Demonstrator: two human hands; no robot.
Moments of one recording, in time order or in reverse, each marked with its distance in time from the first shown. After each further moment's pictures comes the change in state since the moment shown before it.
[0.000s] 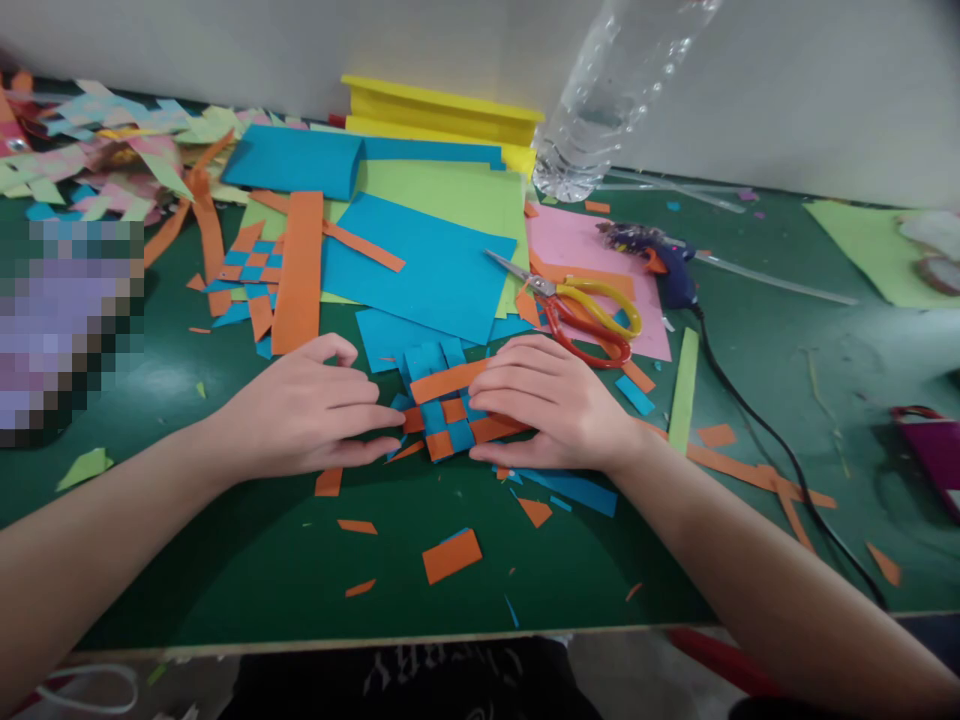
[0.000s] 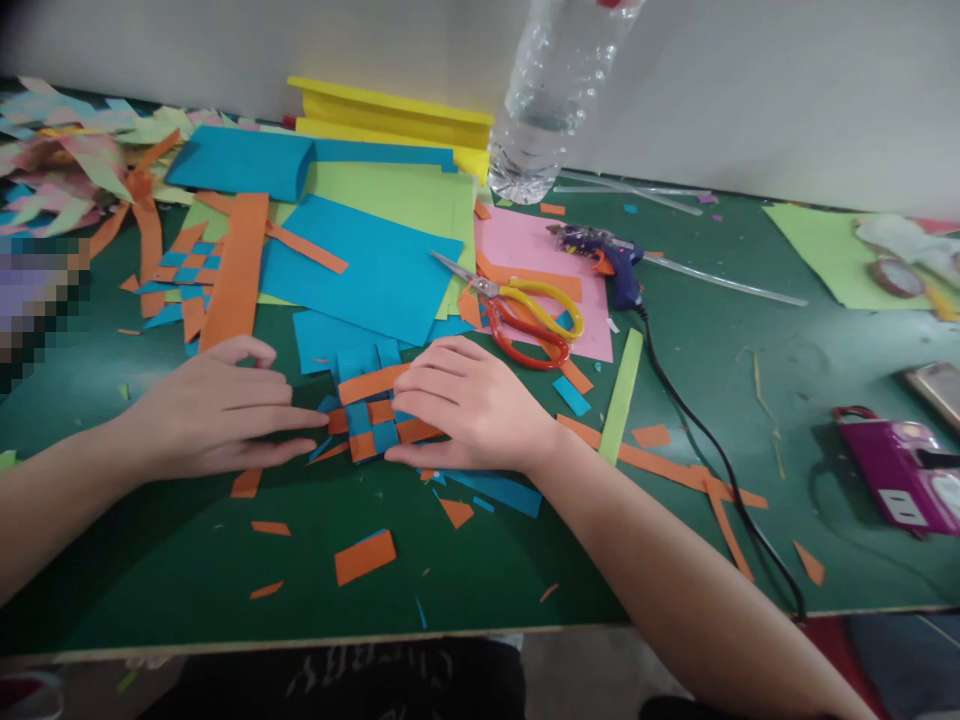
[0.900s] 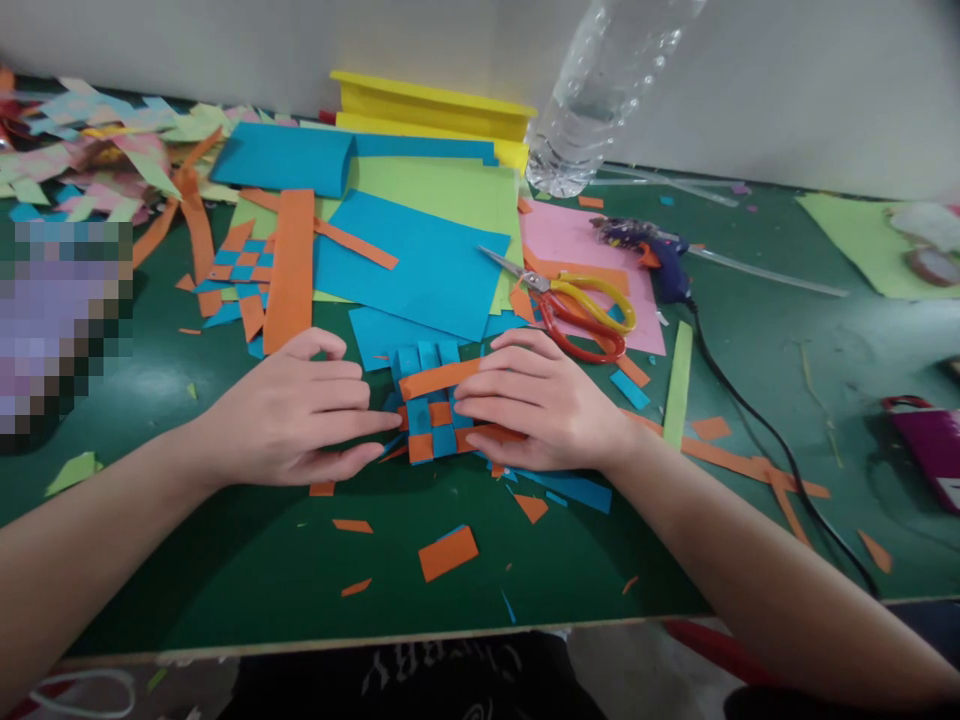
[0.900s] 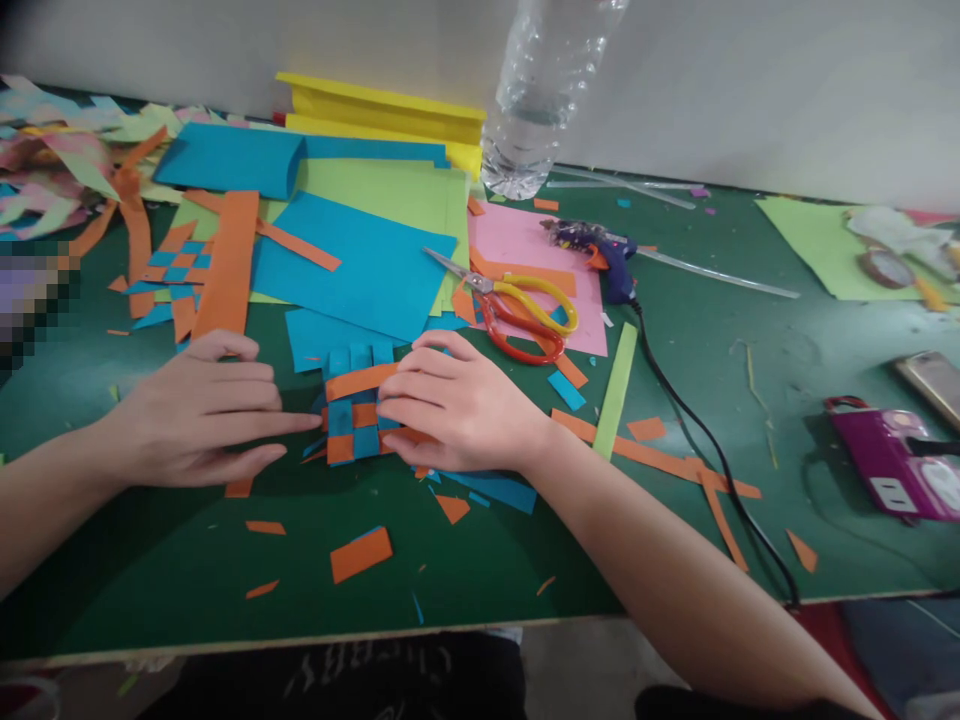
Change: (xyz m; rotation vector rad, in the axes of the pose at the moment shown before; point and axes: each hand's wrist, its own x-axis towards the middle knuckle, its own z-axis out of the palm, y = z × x) left_hand -0.001 0.001 -0.003 -0.048 0.024 0.034; right_hand 0.001 -0.003 0.000 -0.064 -0.019 -0.036
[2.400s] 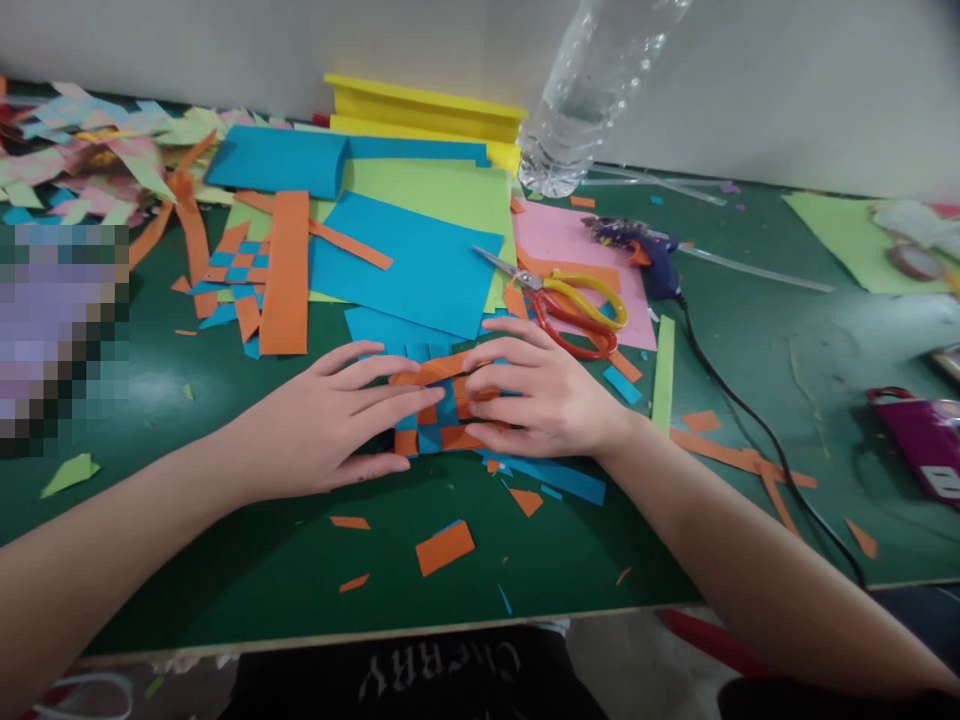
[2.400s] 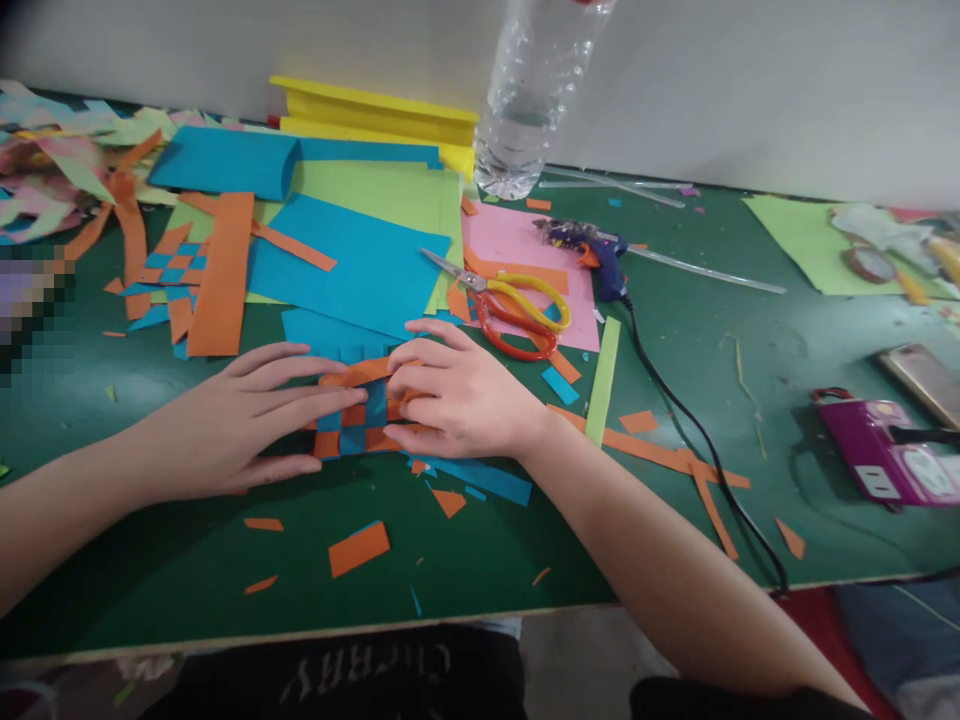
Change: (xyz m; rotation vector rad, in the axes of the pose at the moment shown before) left_hand 0.009 0.016 0.011 0.021 -0.155 -0.127; right_hand 0.001 0.004 -0.002 0.002 -0.029 -0.024
